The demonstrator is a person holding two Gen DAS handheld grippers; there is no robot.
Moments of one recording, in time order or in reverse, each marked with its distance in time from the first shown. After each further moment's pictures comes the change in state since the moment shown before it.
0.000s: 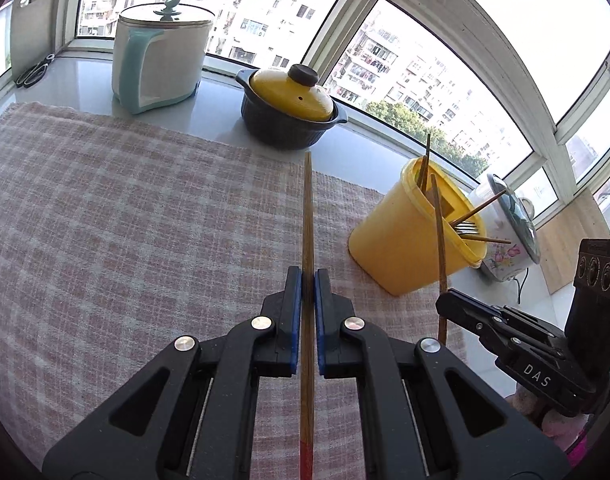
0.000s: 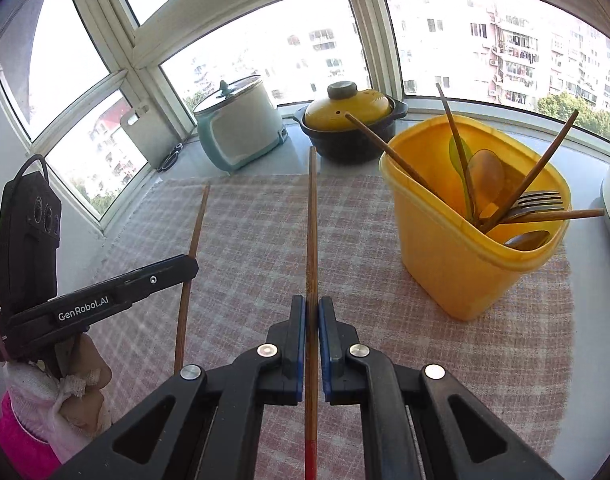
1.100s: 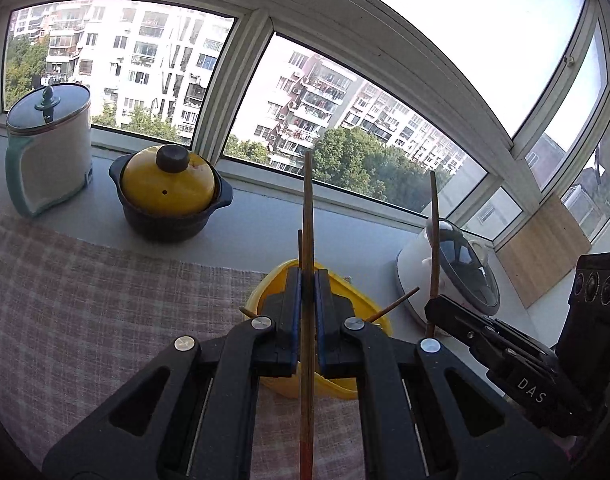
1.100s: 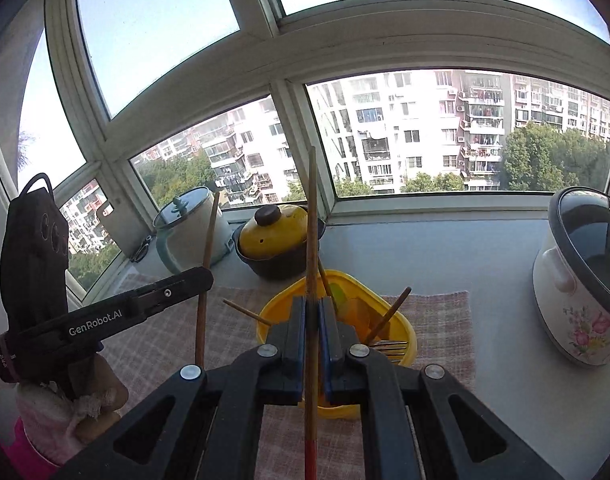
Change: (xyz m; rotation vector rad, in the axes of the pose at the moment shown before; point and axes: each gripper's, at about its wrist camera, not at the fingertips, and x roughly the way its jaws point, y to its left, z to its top) left arm 0.041 -0.123 0.083 0.091 -0.120 -0.126; right arm -0.071 -0.082 0.083 0.053 -0.240 -0.070
